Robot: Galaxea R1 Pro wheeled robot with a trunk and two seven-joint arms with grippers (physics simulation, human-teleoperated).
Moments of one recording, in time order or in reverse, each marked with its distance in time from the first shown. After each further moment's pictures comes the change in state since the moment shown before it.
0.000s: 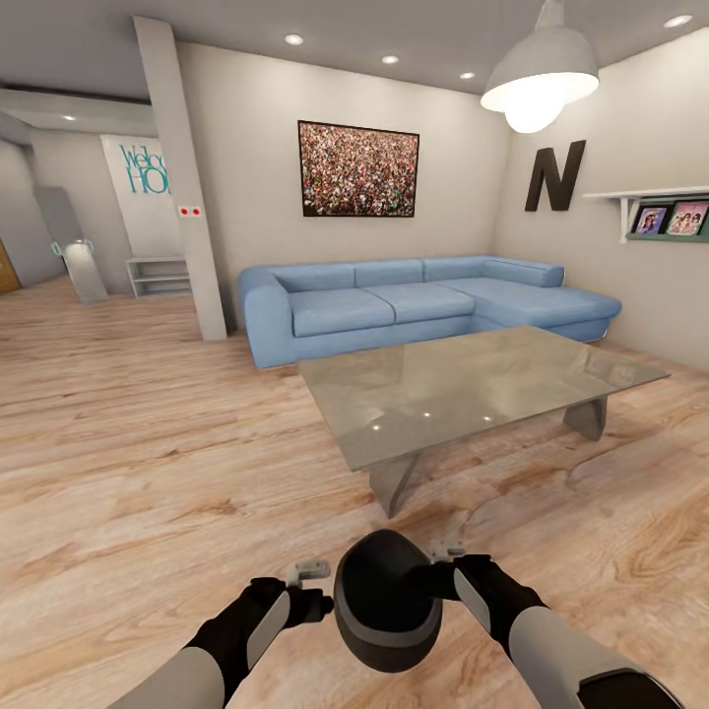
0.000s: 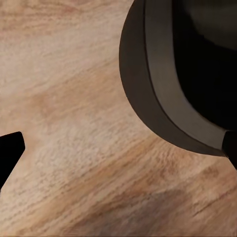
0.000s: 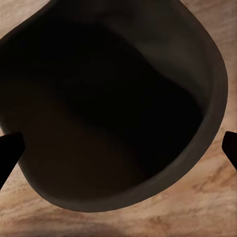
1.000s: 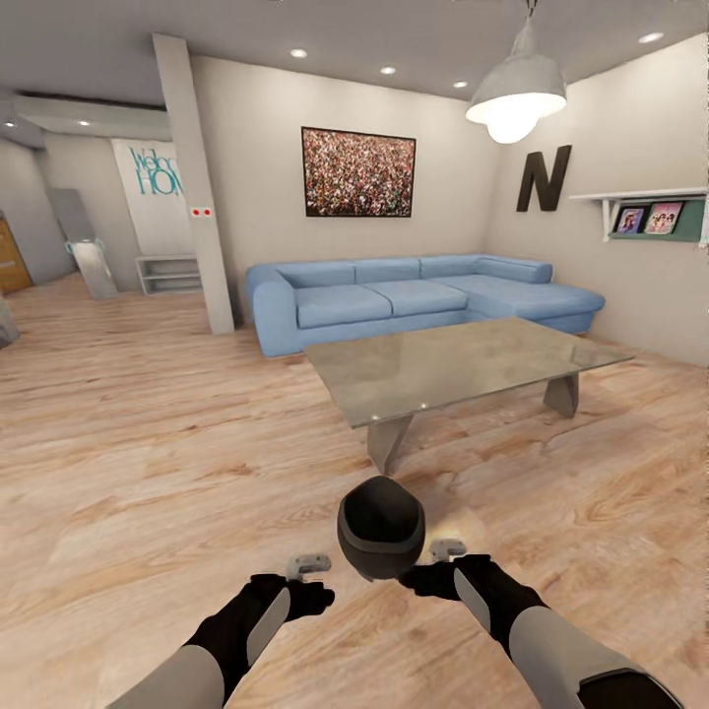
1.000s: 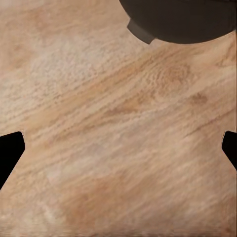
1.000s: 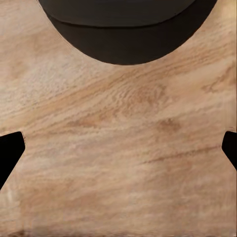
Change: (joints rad) left arm 0.000 0.002 0.000 -0.023 0.000 -0.016 0.000; right arm 0.000 0.000 0.000 0.000 0.000 0.000 0.000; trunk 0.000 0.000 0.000
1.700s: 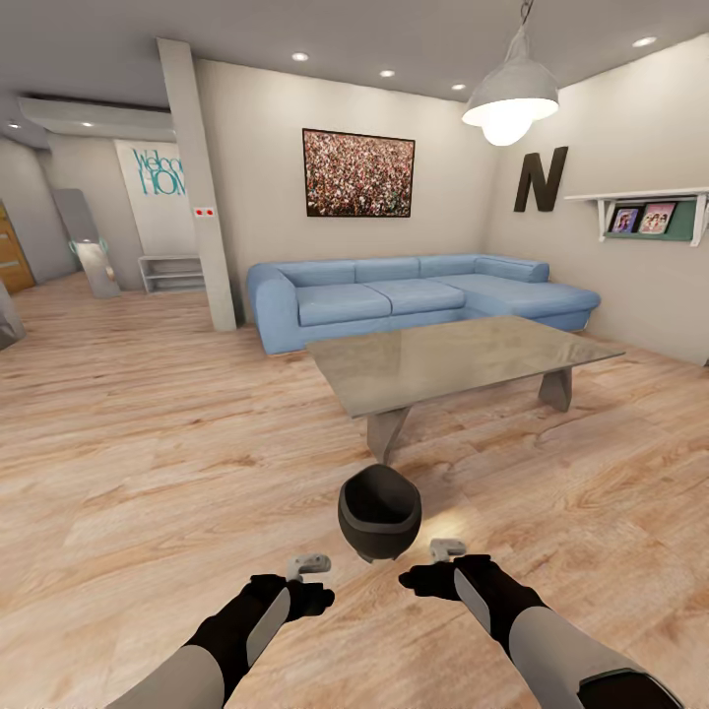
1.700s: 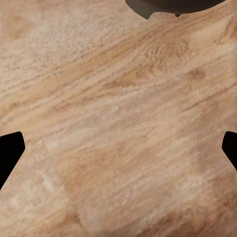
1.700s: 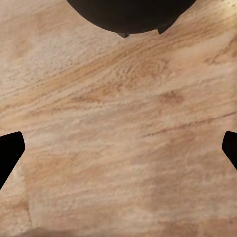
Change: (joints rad) left arm 0.000 0.000 0.000 0.003 0.000 -0.001 0.000; right arm 0.000 0.000 0.000 0.000 0.000 0.000 0.000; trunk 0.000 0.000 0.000
